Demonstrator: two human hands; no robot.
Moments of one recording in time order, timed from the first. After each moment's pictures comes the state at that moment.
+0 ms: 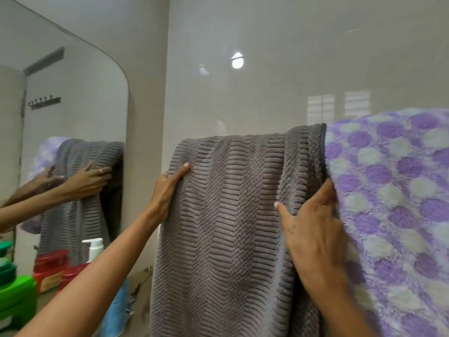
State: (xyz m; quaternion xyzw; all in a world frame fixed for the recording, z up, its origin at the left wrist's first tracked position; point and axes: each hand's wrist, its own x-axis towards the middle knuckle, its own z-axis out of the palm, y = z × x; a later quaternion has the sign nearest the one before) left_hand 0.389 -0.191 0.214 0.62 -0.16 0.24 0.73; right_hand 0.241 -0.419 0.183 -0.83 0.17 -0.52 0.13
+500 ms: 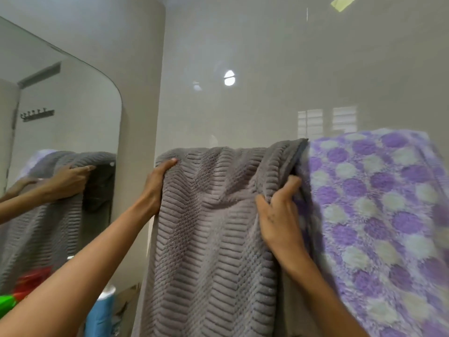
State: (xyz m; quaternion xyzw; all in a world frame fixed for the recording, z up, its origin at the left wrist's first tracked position) left_hand 0.382 -0.192 0.258 0.53 -0.21 0.17 0.81; right_hand 0.246 -0.407 0.215 -0.75 -0.10 -0.51 0.42
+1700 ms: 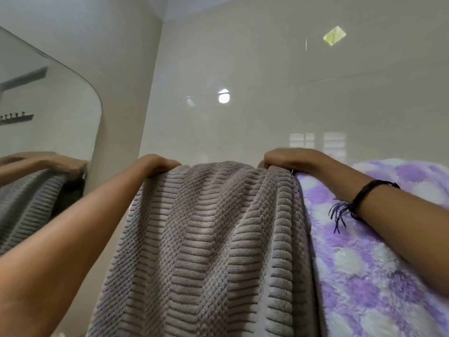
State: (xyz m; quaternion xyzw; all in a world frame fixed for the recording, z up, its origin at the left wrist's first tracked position) left_hand 0.421 -0.215 0.369 0.95 -0.04 0.09 0.30; right_hand 0.311 -0.464 0.387 -0.97 -0.09 -0.19 0.14
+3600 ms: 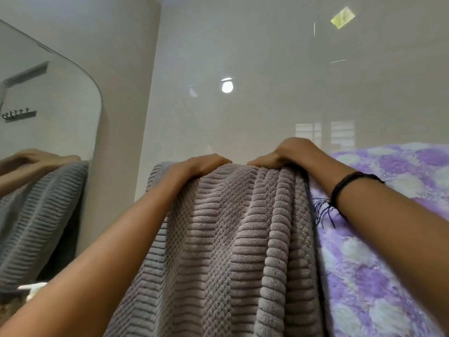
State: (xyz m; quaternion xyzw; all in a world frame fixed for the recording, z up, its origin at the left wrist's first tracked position) left_hand 0.410 -0.287 0.355 0.91 -0.30 0.21 0.20; right_hand 0.307 -0.435 0.381 -0.98 0.11 -0.15 -0.07
